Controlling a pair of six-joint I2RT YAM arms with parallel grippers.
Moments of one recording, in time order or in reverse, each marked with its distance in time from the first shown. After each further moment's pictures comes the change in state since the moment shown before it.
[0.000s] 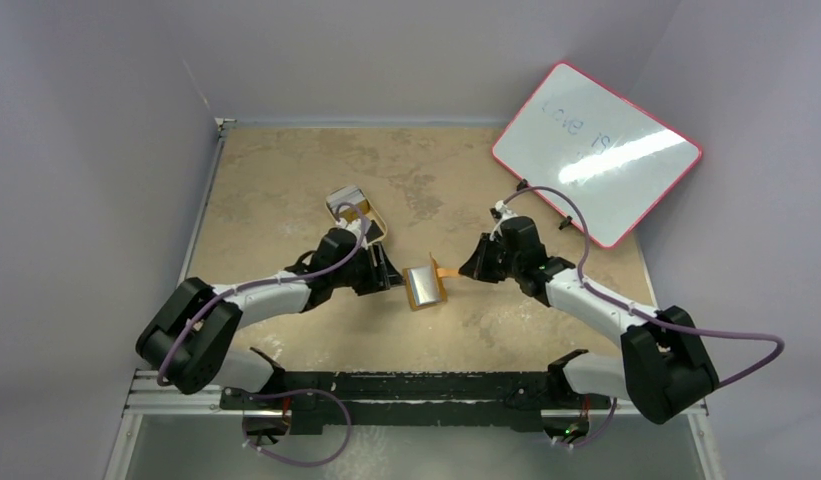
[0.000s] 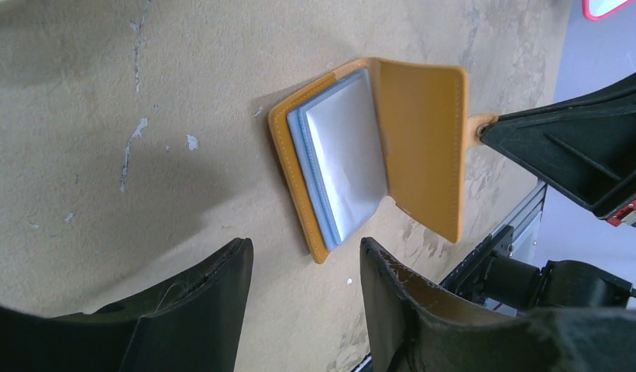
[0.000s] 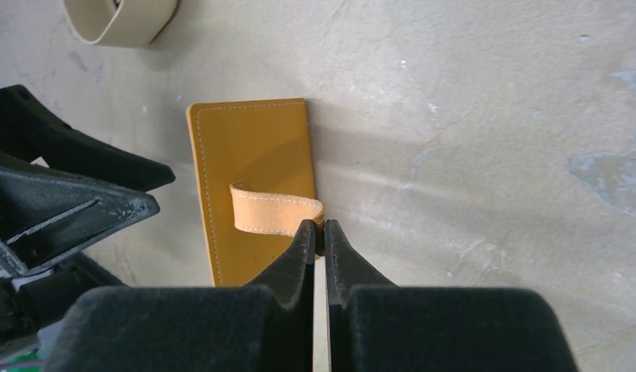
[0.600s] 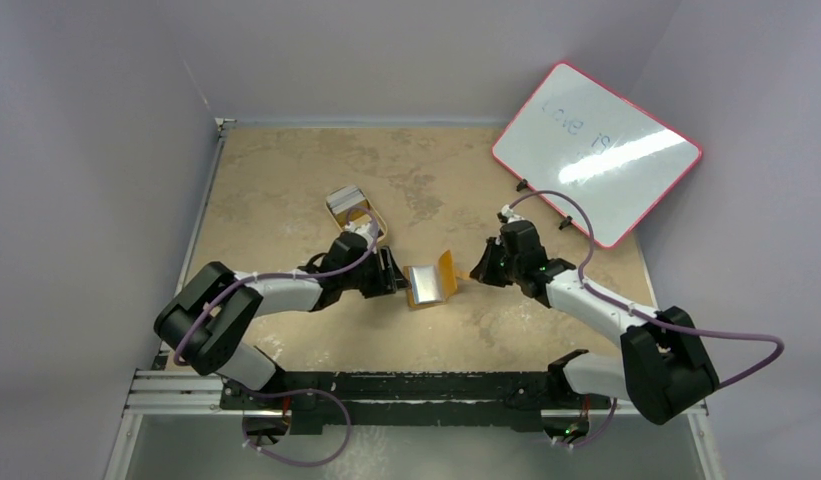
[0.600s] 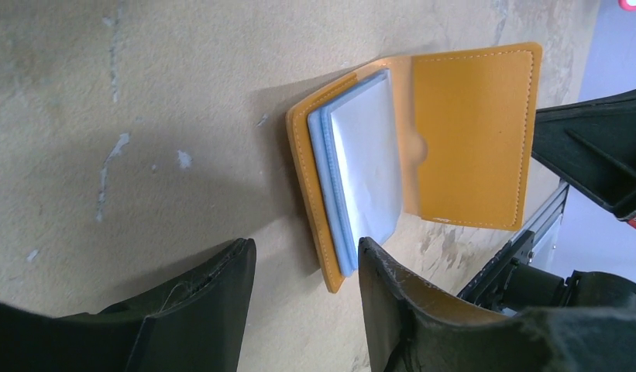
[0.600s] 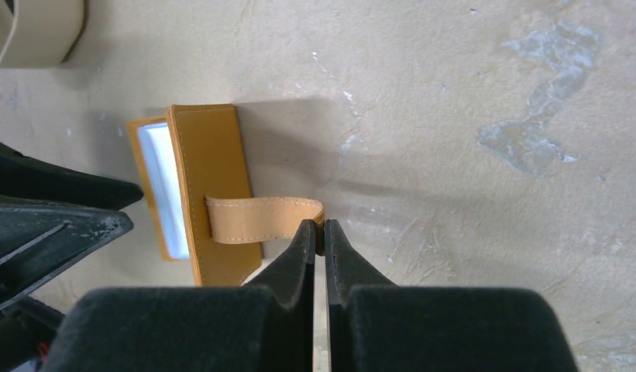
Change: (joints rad) left arm -0.048 0.121 0.006 0.082 -0.040 -0.008; right arm -0.005 -0.007 -0.008 -0.078 0.137 -0.007
